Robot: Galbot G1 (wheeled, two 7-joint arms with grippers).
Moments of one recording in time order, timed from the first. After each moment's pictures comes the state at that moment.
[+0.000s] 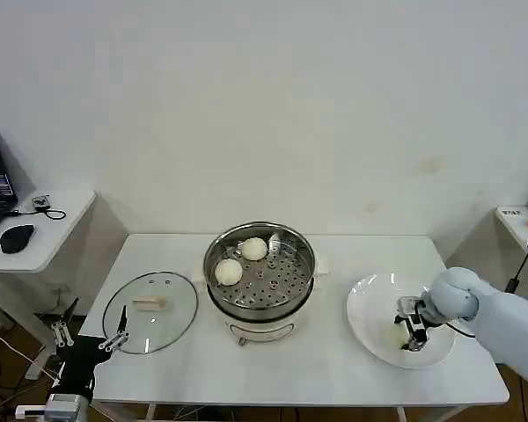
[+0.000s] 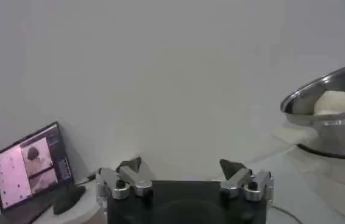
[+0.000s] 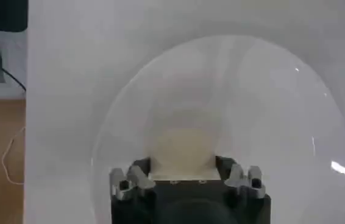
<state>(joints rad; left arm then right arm) 1.73 -1.24 -0.77 -2.18 0.06 0.05 -0.10 -0.31 0.52 -0.58 1.49 -0.21 -0.31 -1.08</state>
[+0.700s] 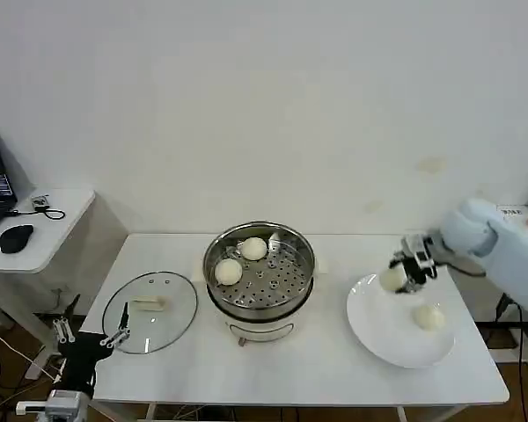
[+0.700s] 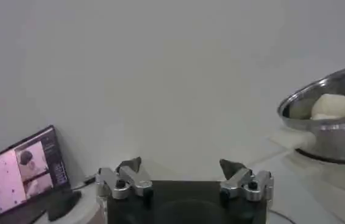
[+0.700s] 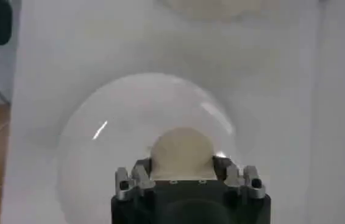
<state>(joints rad) 1.73 -1.24 -0.77 -2.19 0.05 0.05 -0.10 0.24 0.61 -0.79 1.49 -0.03 -0.30 -1.18</state>
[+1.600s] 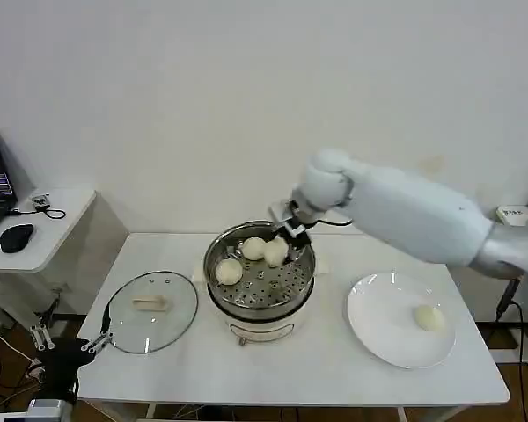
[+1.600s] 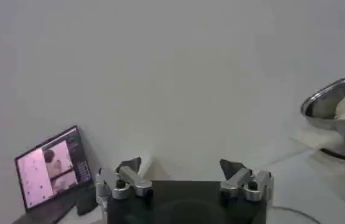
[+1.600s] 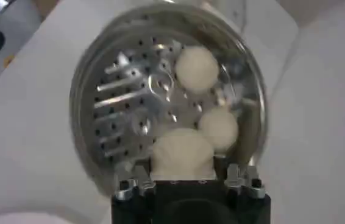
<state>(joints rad) 1.78 -1.28 -0.84 -2.22 0.06 0.05 -0.10 0.37 1.14 -1.00 1.38 -0.03 -0.25 -1.17</state>
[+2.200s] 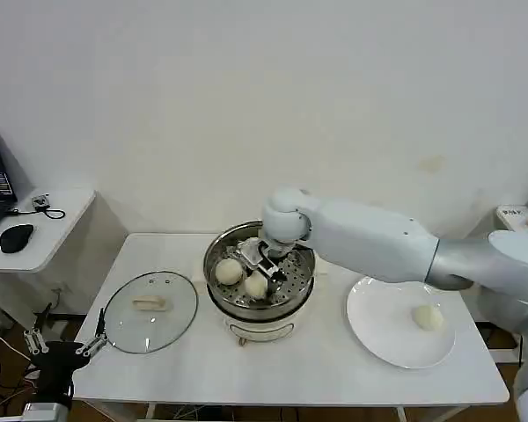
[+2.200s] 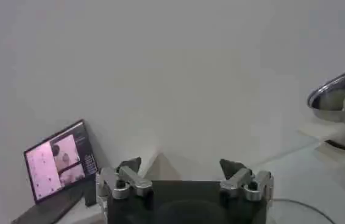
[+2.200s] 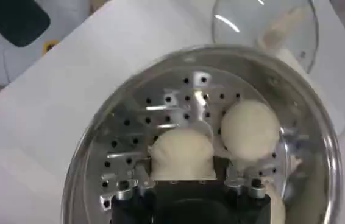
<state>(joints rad) 1.79 -1.29 -0.86 -2.22 0.05 0.05 -0.10 0.32 1.22 -1.06 1.37 -0.09 -0.15 -1.19</state>
